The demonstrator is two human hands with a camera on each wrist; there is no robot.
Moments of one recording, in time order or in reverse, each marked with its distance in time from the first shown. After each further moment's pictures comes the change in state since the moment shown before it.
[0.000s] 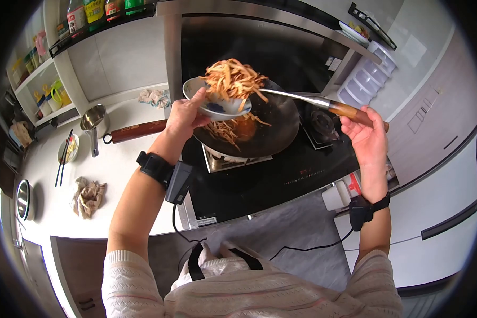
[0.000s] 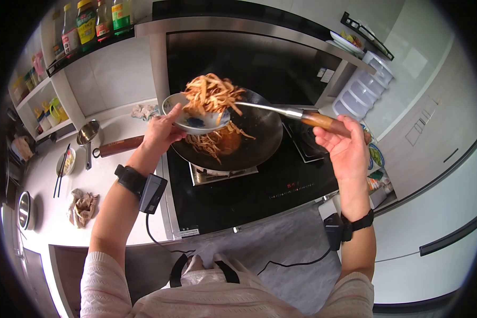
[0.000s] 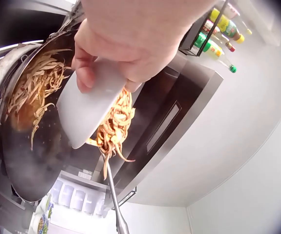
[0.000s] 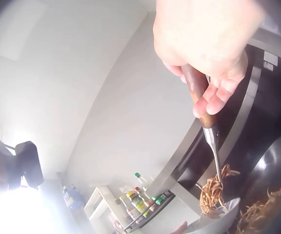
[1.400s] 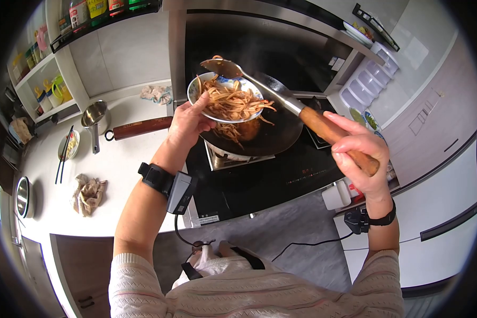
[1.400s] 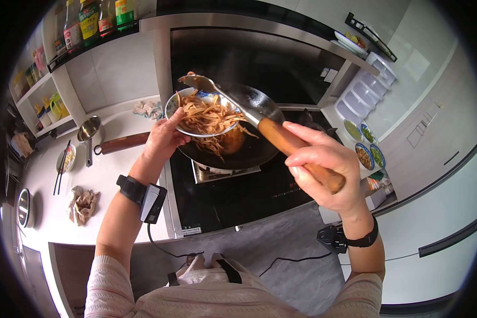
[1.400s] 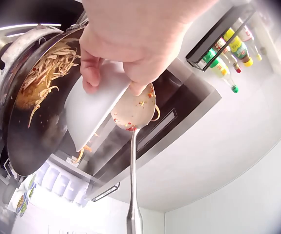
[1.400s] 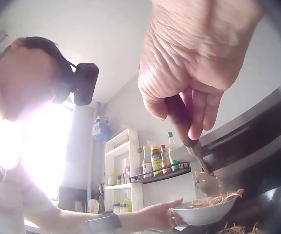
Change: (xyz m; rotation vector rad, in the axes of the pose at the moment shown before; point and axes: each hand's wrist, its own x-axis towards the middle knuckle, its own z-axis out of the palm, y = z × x) left_hand -0.013 -0.014 -0.007 -0.166 -0.115 0.020; right_hand -0.049 -0.018 0.060 -0.825 -0.689 -0.571
